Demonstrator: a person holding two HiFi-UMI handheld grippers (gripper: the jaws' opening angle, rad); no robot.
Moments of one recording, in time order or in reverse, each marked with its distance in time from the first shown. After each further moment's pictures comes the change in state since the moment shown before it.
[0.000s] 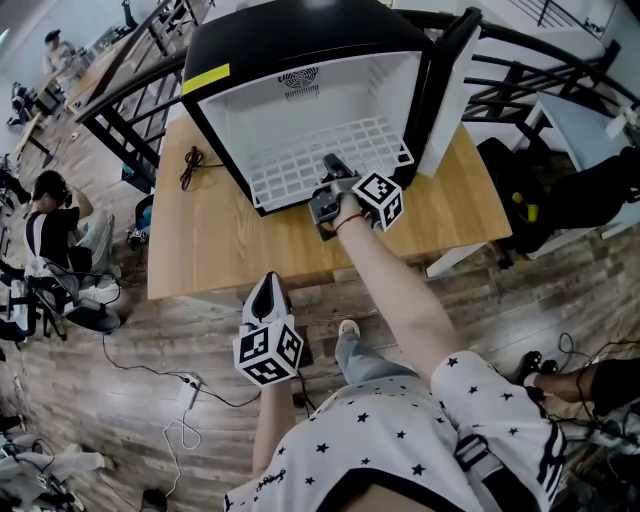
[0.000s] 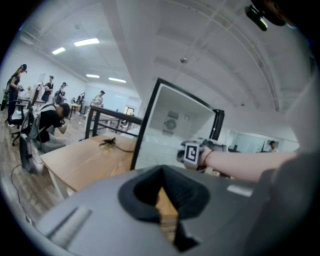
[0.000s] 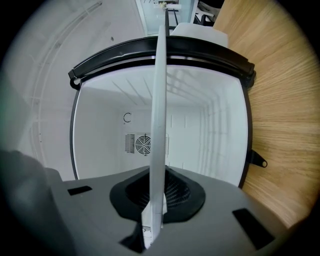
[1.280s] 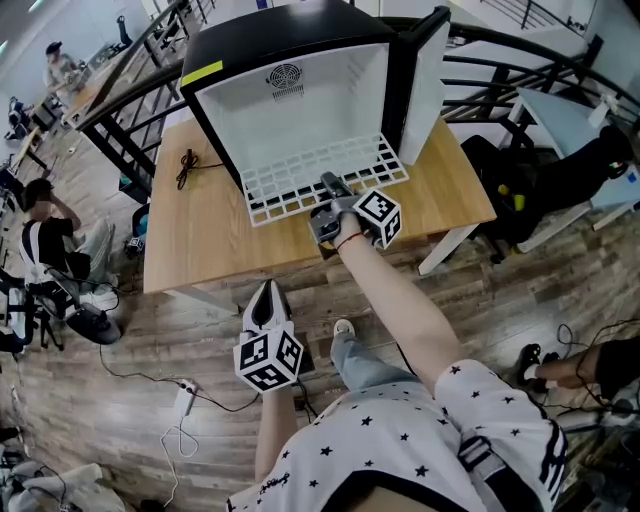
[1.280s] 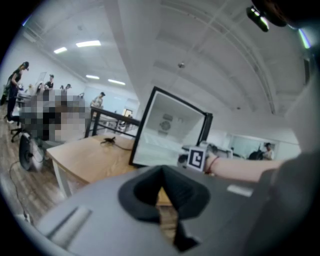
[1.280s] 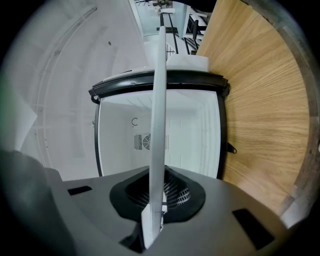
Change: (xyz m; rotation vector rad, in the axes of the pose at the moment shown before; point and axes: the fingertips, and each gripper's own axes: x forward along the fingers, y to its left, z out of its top) left arm -0.055 -0.017 -0.028 -0.009 -0.035 -0.029; right arm -0.087 -0.001 -0.019 0.046 0.009 0.025
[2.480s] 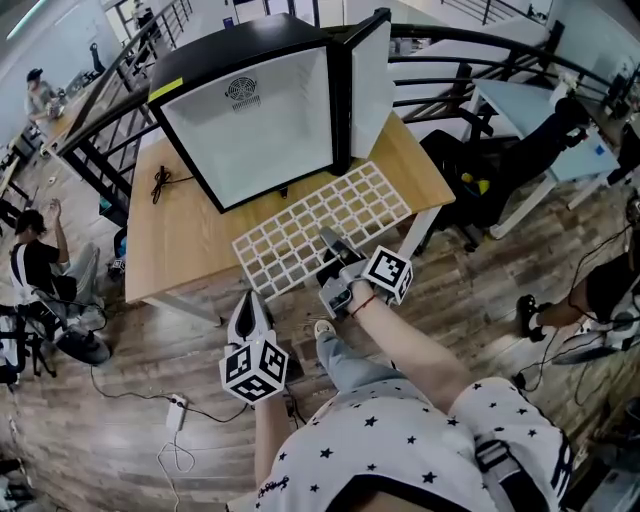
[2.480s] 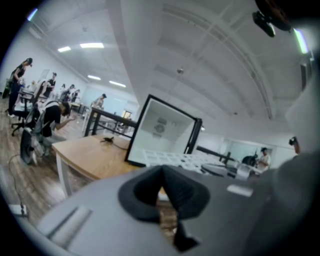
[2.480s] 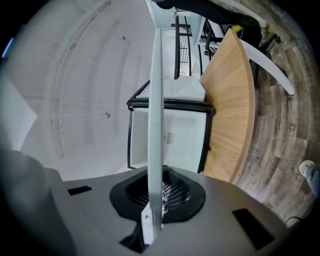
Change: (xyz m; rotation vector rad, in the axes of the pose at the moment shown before) left arm -0.062 -0.042 -0.022 -0.027 -0.045 -0.023; right arm -0.202 0.015 -0.015 -0.119 0.074 0.056
